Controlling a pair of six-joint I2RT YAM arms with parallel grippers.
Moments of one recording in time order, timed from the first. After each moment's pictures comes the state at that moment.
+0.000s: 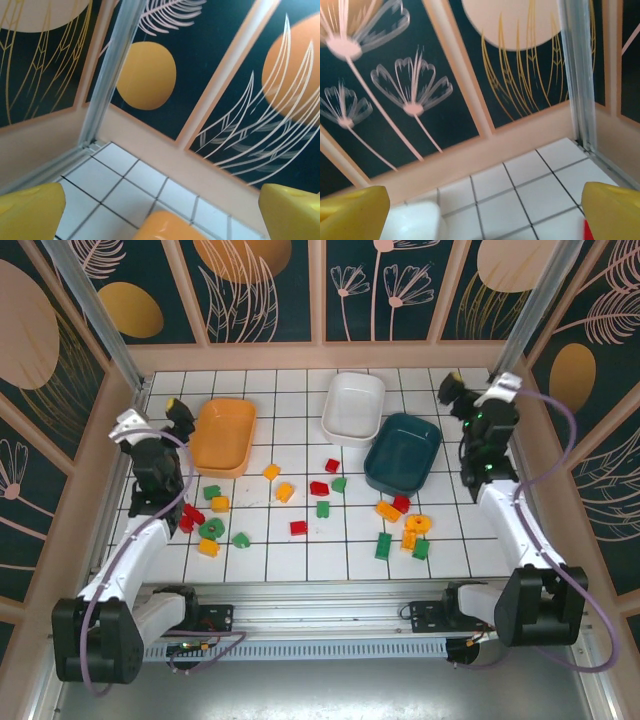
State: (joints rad) left arm -0.06 1.04 0.66 0.40 -0.40 -0.50; right arm 0.00 1.19 0.92 0.22 0.13 0.38
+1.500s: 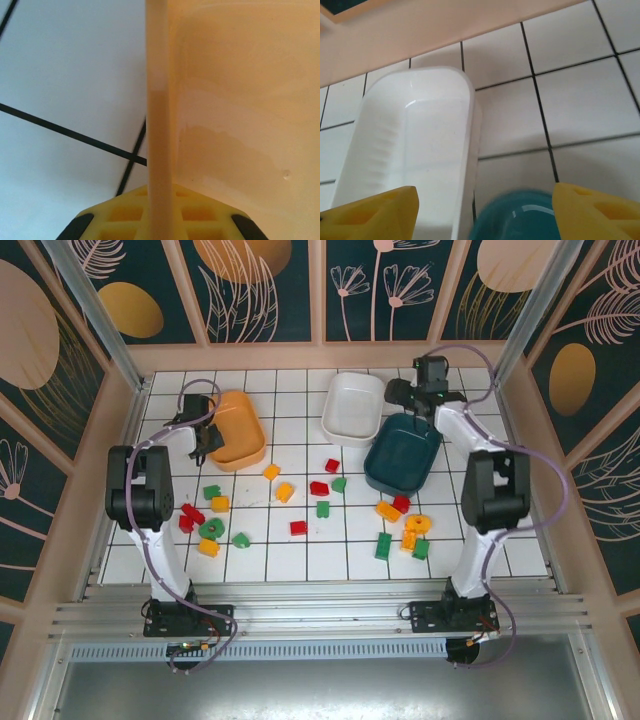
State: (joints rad) left arm -0.03 2.00 1.31 -0.33 -0.12 -0.40; right arm 0.18 1.97 1.59 -0.31 -0.05 0.35
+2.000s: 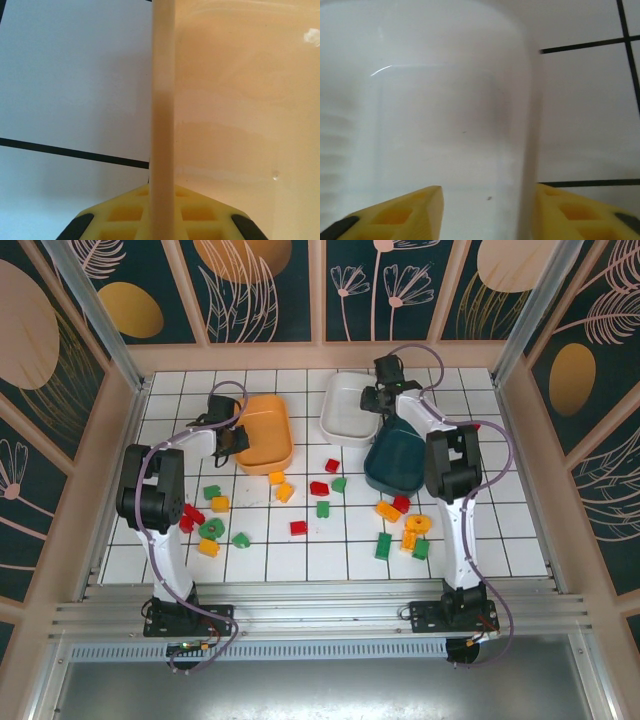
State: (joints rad) left arm -0.16 2.00 1.30 -0.30 -0.03 -0.40; right arm 0.29 2.36 2.00 -0.51 0.03 0.32
